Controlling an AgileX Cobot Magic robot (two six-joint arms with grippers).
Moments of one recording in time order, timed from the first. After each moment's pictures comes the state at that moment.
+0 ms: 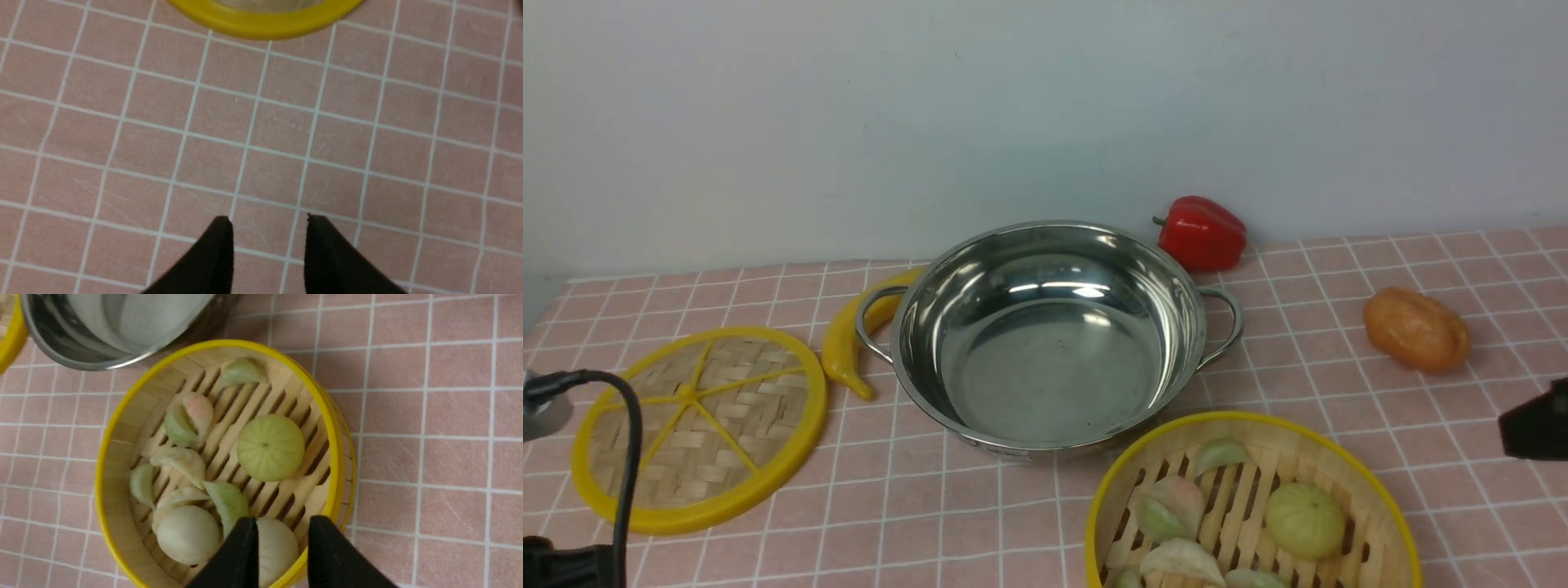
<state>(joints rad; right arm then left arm) 0.01 1.06 -0.86 0.47 1.11 -0.11 0.14 0.82 -0.61 -0.02 0.99 -0.16</state>
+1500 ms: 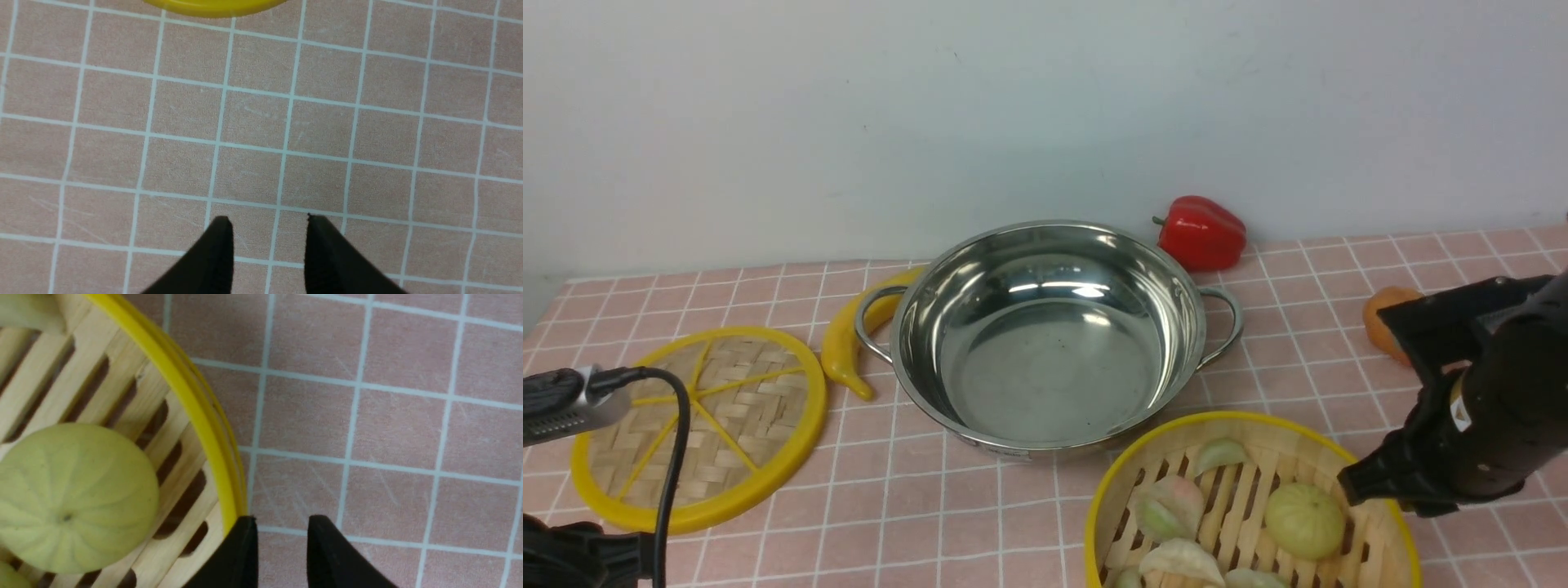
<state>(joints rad) 0.43 1.54 -0.87 -0.22 0.83 0.47 0.14 0.92 -0.61 -0.09 0.94 -0.06</state>
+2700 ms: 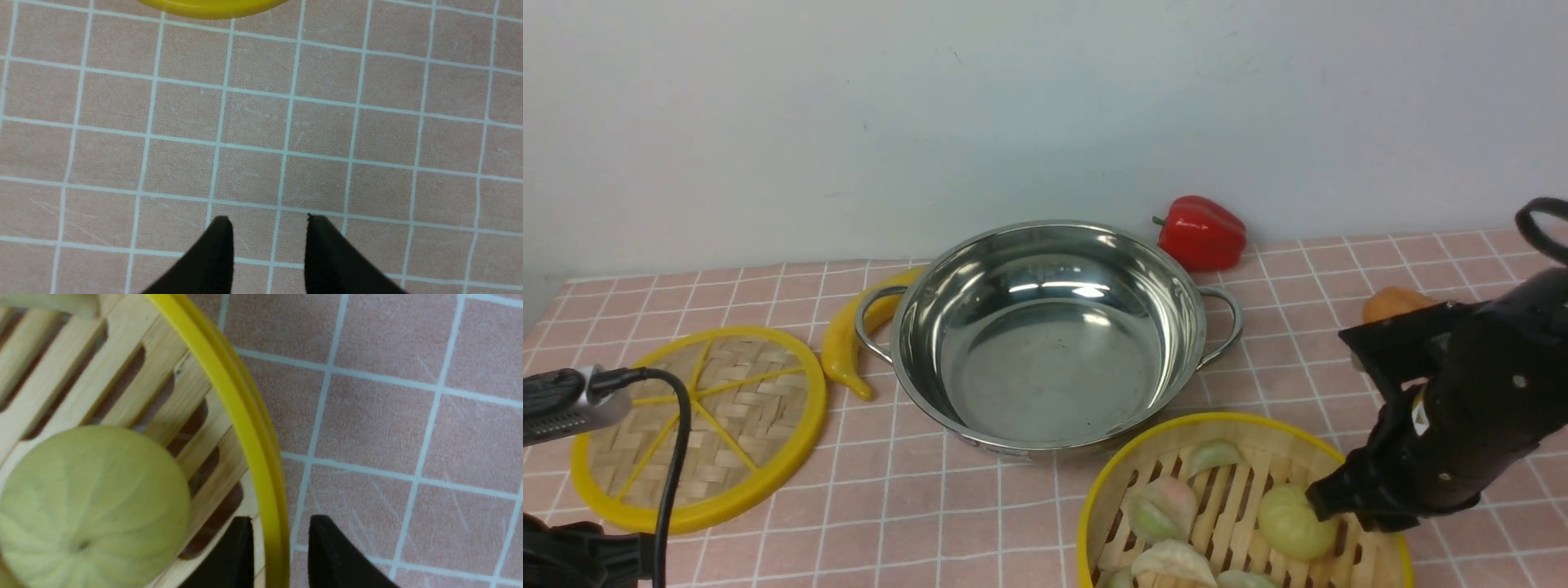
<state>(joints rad) 0.43 1.64 -0.89 -0.11 0.78 0.36 0.14 0.92 -0.61 -0.10 0.94 -0.05</state>
